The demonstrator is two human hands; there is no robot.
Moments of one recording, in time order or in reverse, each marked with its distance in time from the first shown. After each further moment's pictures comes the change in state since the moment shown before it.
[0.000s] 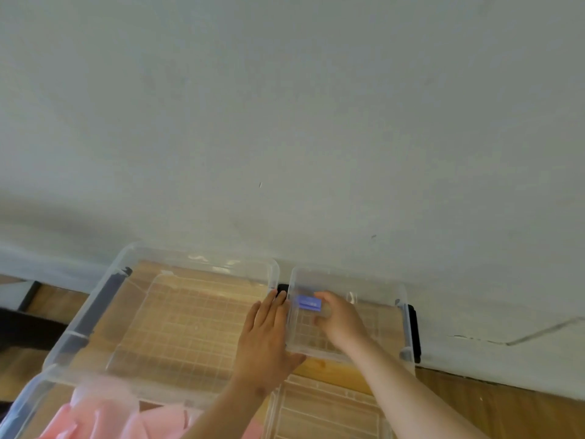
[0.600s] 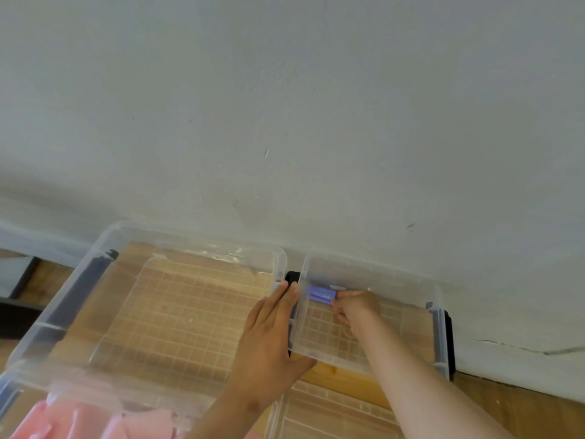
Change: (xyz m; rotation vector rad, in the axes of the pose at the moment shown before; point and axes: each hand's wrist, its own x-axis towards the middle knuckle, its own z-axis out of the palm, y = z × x) left_hand 0.008 -0.007 0.017 -0.307 0.123 0.052; right_hand 0.078 0.031 0.030 0.605 0.133 0.574
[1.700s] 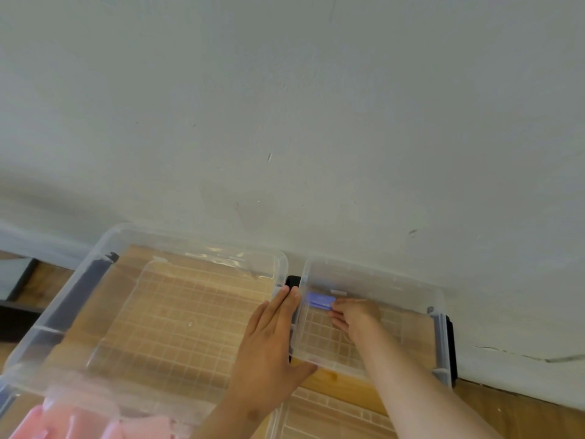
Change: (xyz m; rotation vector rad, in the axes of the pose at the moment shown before) left_hand -0.001 -0.005 0.005 0.019 -0.016 -0.011; right_hand 0.014 0.006 0.006 0.274 -0.013 0.123
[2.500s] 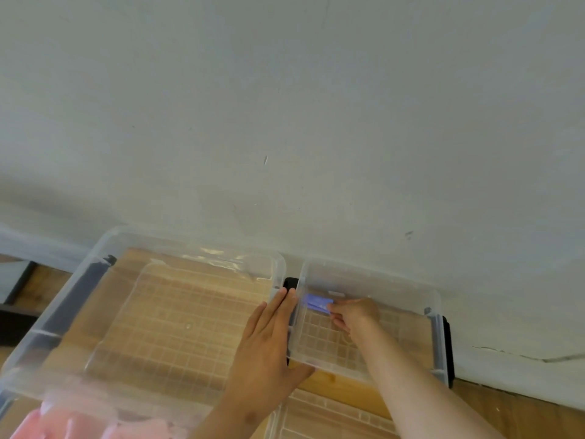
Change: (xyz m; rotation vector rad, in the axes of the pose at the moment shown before) left_hand 0.000 0.000 0.000 0.006 0.003 0.012; right_hand -0.004 -0.004 -0.006 -0.077 -0.024 -0.073
